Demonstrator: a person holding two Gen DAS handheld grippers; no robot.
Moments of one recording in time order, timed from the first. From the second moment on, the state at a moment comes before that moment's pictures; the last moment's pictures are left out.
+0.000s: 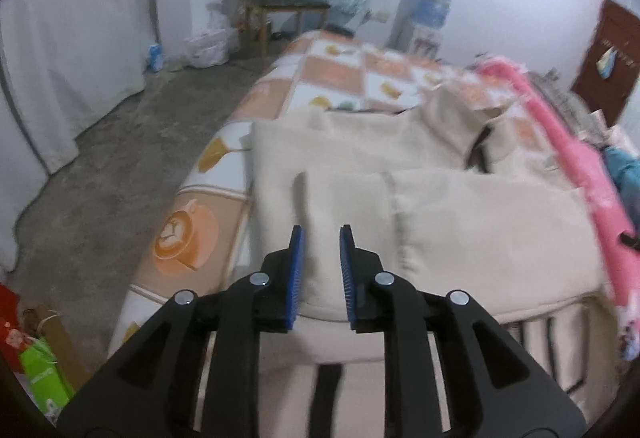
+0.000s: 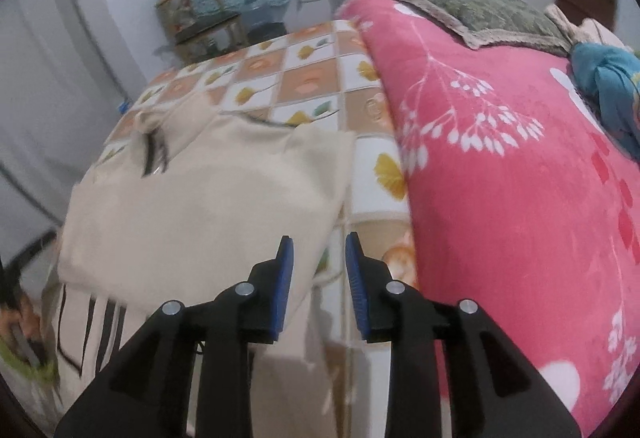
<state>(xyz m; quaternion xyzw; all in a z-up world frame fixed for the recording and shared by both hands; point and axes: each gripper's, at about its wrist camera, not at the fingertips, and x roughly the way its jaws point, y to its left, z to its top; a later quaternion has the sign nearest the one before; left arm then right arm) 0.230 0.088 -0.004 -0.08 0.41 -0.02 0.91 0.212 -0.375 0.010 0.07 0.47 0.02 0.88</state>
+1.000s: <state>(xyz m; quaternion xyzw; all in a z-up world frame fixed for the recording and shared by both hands) 0.119 0.047 -0.018 0.00 0.49 -0.05 0.87 0.092 -0.273 -0.011 0.03 0.52 0.07 0.85</state>
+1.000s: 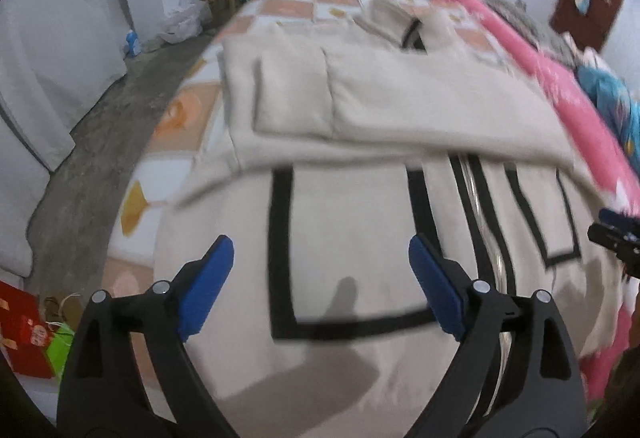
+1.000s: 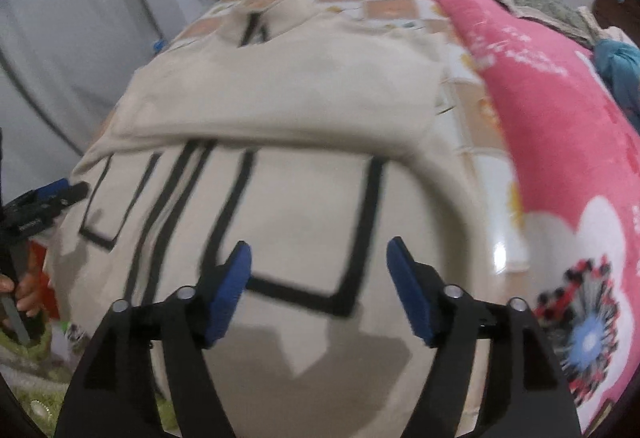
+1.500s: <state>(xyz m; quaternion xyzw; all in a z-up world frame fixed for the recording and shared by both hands) 0.088 0.021 -0.054 0.05 0.53 -0.03 0.85 0.067 -0.229 -0.056 -0.03 0.55 0.04 0.83</state>
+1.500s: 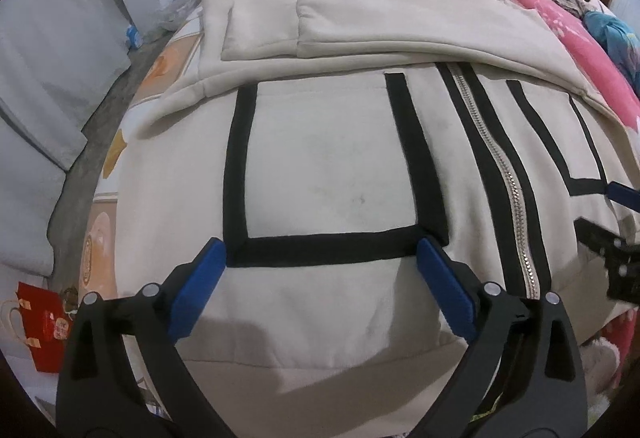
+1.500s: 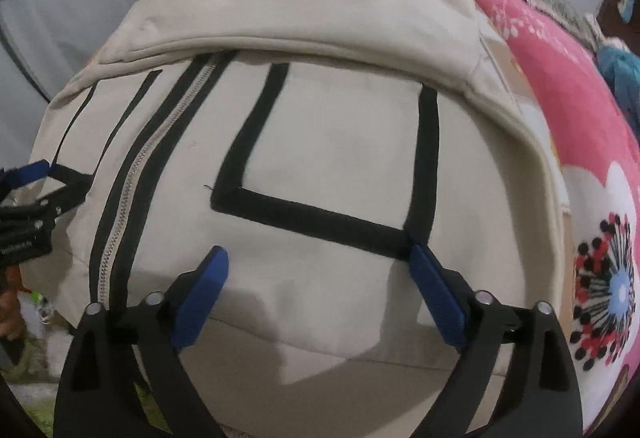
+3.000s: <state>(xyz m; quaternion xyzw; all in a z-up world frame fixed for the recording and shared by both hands) 0.040 0.075 -0.024 0.02 0.50 0.01 0.87 0.058 -0.236 -0.059 -0.01 0.52 0.03 0.85</state>
